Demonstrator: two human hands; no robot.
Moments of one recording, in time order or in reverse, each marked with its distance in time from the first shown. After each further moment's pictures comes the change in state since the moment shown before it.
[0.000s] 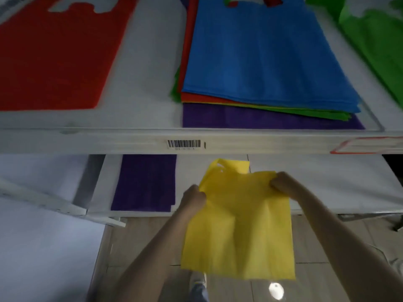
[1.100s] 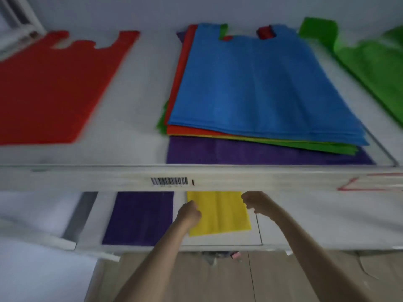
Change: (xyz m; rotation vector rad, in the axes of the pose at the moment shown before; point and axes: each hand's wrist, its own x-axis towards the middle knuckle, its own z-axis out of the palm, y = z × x) left_hand 0.088 0.005 0.000 0.234 -0.014 0.071; right_hand 0.041 -0.041 0.034 0.061 -0.162 -0.161
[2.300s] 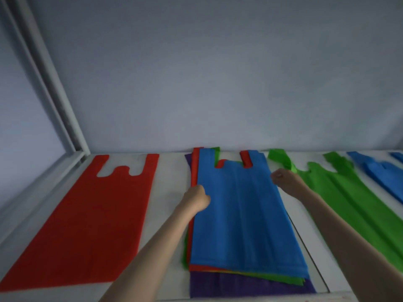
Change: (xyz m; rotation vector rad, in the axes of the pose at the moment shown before) left_hand -0.139 0.206 -0.282 0.064 0.287 0.262; right_hand -0.125 -0.235 -0.258 -0.045 0.577 -0.284
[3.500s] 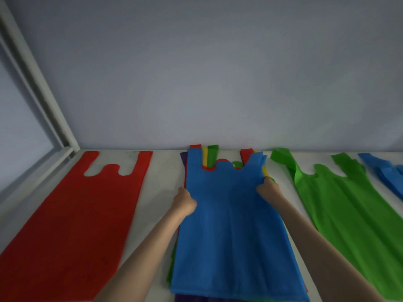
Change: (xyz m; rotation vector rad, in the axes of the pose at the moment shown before) left_hand 0.053 -0.015 0.022 -0.312 0.049 -0.248; right_hand 0.042 -0.006 0.056 -0.027 -0.083 0.177
